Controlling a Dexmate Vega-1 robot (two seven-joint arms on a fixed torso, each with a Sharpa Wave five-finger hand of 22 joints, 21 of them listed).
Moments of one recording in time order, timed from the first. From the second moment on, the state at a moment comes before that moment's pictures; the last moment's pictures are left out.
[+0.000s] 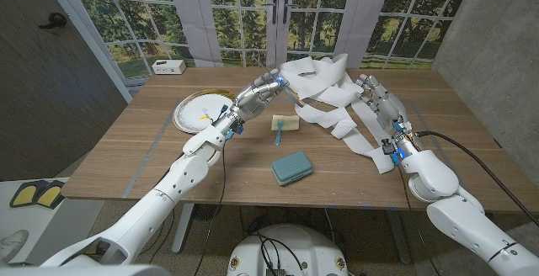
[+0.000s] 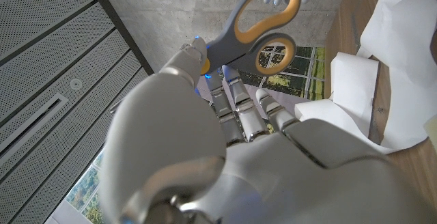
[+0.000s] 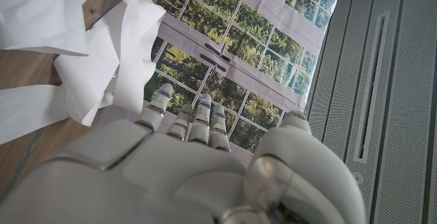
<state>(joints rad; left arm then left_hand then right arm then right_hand) 0.91 0.45 0.40 -1.55 -1.05 -0.18 -0.55 1.28 0.13 0.36 -0.17 0.32 0.94 -0.11 0.28 0.26 0.55 -0.06 0.84 0.54 0.68 -0.06 0.27 0.52 0.21 -0.01 0.19 0.17 -1.35 -0.70 -0.15 -1.88 0.47 0.44 -0.12 0.43 0.14 -0.07 -0.02 0.19 0.24 -0.02 0.23 0.19 0.24 0.03 0.21 0.21 0.02 0.02 0.22 0.20 0.16 0.15 0.21 0.18</state>
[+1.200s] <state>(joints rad) 0.85 0.44 0.41 -1.53 -1.05 -0.15 -0.62 1.28 0.13 0.35 -0.18 0.30 0.94 -0.12 0.28 0.26 0.56 -0.07 0.83 0.54 0.69 -0.07 0.27 0.52 0.19 -0.01 0.19 0.17 -1.44 -0.82 -0.04 -2.01 0.38 0.30 -0.12 0.39 0.12 -0.06 -0.02 0.19 0.30 -0.05 0.22 0.20 0.28 0.04 0.23 0.23 0.18 -0.04 0.29 0.24 0.27 0.18 0.24 0.19</state>
